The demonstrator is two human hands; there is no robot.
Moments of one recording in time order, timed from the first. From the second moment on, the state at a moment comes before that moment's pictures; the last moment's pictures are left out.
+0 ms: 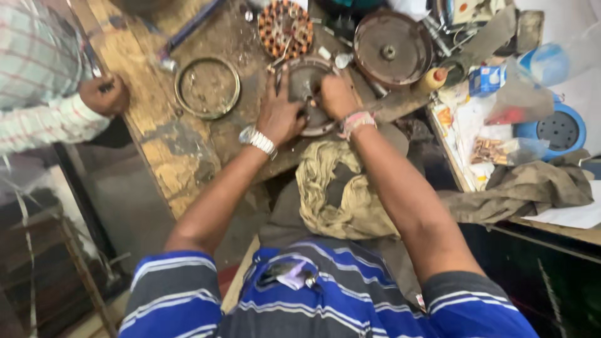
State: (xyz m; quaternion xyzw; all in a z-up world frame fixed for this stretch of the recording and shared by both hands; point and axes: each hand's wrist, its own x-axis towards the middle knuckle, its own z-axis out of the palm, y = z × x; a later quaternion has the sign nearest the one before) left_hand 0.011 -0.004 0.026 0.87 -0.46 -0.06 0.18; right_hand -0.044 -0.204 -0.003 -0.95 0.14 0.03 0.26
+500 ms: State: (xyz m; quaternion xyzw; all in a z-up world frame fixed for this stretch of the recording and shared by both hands) left_hand -0.001 0.017 -0.036 0.86 -0.20 -0.03 0.46; right_hand -0.124 -0.179 0.031 -0.89 0.26 -0.21 0.32
